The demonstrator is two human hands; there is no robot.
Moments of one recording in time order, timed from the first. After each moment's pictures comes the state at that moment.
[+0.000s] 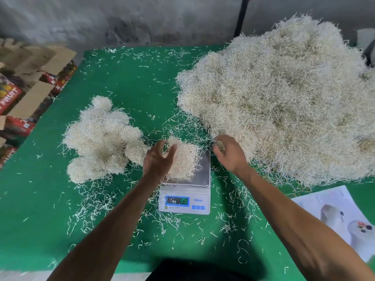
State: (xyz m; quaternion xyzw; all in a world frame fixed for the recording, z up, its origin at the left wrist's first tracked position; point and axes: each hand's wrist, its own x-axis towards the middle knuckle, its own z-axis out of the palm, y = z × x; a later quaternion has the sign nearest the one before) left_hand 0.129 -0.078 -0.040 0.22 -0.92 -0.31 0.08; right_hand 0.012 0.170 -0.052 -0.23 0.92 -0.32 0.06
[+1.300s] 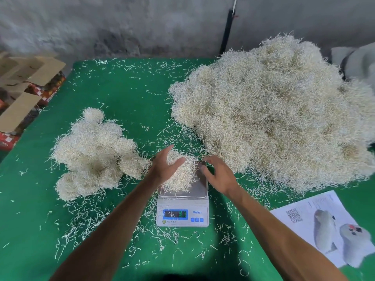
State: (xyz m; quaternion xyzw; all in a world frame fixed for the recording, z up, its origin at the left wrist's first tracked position) left_hand 0.101 -0.083 -0.041 0.14 -0.89 -0.44 -0.01; right_hand 0.050 0.155 -0.059 -0.20 0.92 -0.33 0.10
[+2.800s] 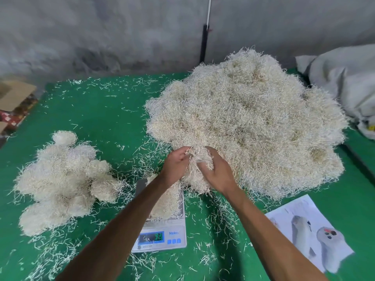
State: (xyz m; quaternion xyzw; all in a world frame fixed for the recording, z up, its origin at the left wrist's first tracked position) left_hand 0.020 0.030 0.003 0.07 -0.81 -0.58 -0.01; right_hand 0.006 0.218 -0.011 -0.16 0.91 -0.39 0.01
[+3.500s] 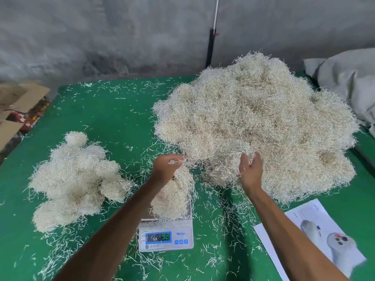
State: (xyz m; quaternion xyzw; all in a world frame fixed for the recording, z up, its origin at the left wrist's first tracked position) left_hand 0.039 -0.021 0.008 0.06 -0.88 -0.46 0.07; right_hand -0.011 0.257 -0.017 0.13 0.79 -0.60 -0.03
